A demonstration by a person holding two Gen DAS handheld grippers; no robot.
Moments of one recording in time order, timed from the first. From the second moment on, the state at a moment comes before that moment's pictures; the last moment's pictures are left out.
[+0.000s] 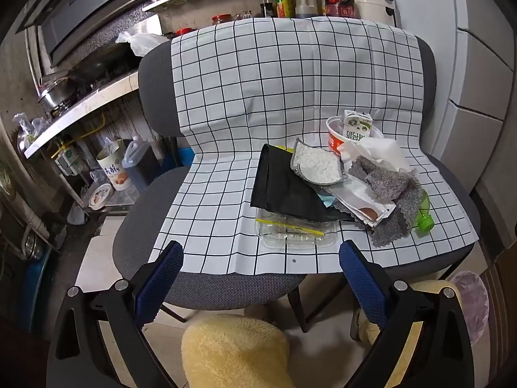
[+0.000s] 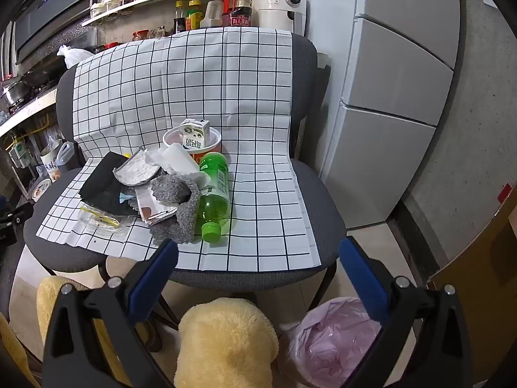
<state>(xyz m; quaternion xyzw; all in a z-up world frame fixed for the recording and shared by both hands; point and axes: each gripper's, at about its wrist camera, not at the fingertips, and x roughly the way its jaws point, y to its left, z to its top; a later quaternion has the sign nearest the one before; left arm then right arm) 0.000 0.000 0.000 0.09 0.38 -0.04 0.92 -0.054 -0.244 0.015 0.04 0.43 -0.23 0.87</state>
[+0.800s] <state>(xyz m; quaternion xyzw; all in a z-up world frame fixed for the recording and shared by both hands) -0.002 0.001 0.000 0.09 0.38 -0.04 0.92 -0.052 -0.239 0.018 0.04 0.43 -0.23 0.87</state>
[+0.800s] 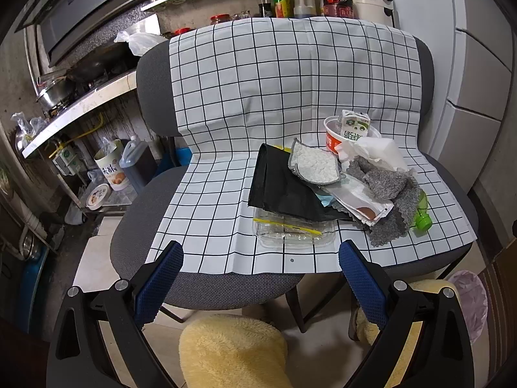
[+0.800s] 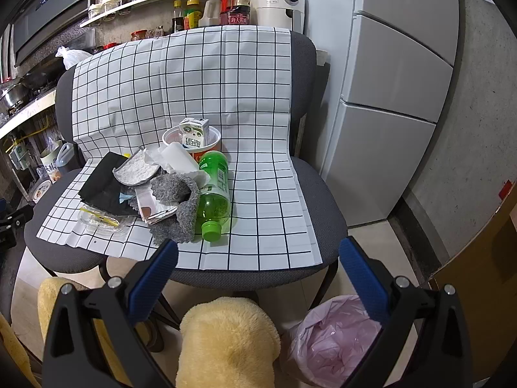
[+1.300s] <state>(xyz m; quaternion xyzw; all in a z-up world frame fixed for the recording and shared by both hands) 0.000 0.003 0.002 0.09 0.38 -0.04 0.92 -0.052 -0.238 0.020 0.05 0.44 -0.24 0.87</state>
